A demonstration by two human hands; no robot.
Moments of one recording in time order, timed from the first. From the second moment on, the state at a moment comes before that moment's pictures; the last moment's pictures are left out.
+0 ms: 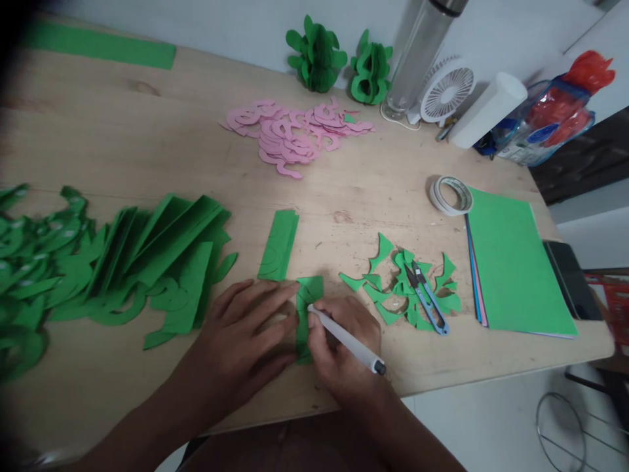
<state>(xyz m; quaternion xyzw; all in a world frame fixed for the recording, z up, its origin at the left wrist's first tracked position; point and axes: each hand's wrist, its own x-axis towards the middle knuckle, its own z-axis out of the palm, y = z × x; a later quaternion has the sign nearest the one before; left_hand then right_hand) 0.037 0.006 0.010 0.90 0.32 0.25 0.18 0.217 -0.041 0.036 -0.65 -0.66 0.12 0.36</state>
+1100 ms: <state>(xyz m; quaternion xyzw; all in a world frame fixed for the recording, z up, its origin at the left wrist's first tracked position) 0.036 0.006 0.010 0.90 0.31 0.24 0.19 0.218 -0.042 0.036 -0.64 -0.68 0.10 0.35</state>
